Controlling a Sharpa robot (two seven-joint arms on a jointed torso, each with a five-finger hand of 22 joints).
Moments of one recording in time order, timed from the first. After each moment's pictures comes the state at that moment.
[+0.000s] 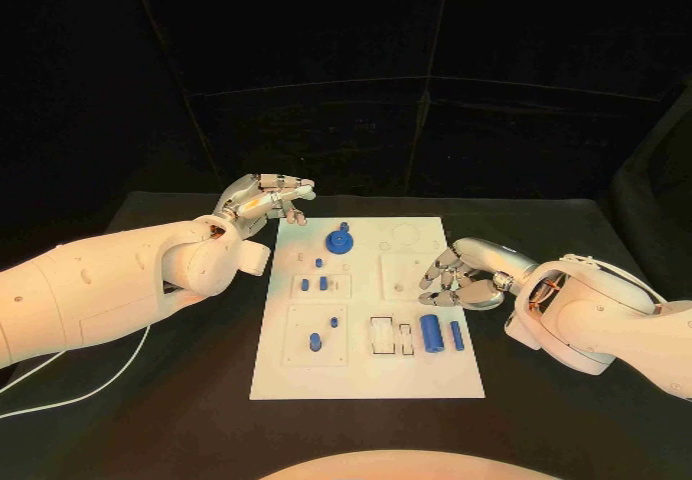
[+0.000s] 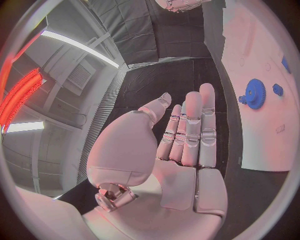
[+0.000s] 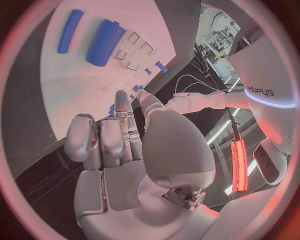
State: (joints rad) left arm 1.26 -0.79 -0.17 1.36 0.04 -0.20 0.45; left_hand 1.26 -0.04 0.36 -0.09 0.05 0.92 0.20 0.23 0.07 0.95 0.13 0.39 0.08 1.17 0.04 0.96 0.53 0.17 1.09 0.14 0.65 0.64; right arm 1.11 -1.06 -0.03 1.84 -1.31 -0.31 -0.15; right_hand 1.29 -0.10 0.12 0.13 0.29 1.06 0.11 0.18 0.11 1.25 0.03 0.61 0.28 1.46 -0.04 1.27 0.99 0.10 1.36 0.06 1.37 1.15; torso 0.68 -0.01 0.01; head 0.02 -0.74
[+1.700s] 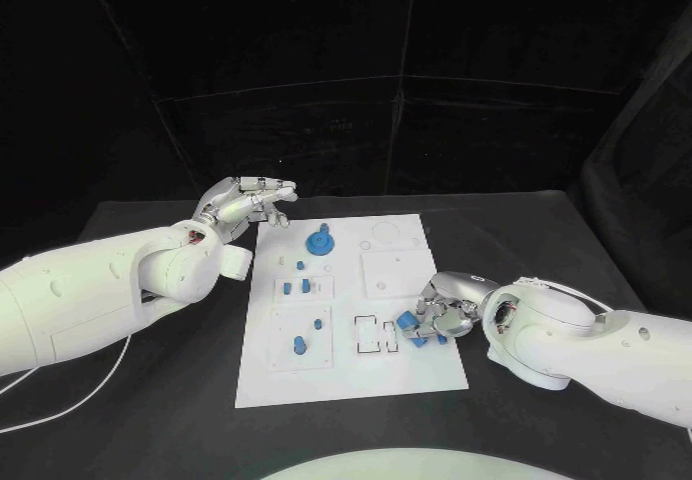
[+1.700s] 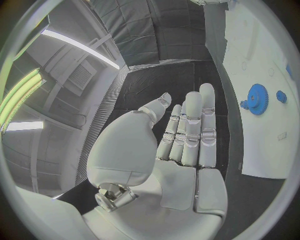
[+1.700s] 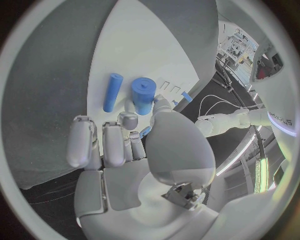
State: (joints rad) left arm 1.26 -0.81 -0.17 1.36 0.04 -0.19 0.44; left_hand 1.26 -0.04 0.36 -0.09 0.05 0.92 0.20 0.23 0.07 0.95 0.13 0.40 0.08 1.17 0.04 0.96 0.53 0.17 1.09 0.14 0.65 0.64; right arm 1.01 -0.98 -0.03 1.80 -1.46 -0.21 -0.43; right_hand 1.24 -0.06 -0.13 0.29 0.33 0.99 0.10 0.30 0.19 1.28 0.03 1.10 0.96 1.46 -0.04 1.37 1.19 0.09 1.38 0.06 1.42 1.24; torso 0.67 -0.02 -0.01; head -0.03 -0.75
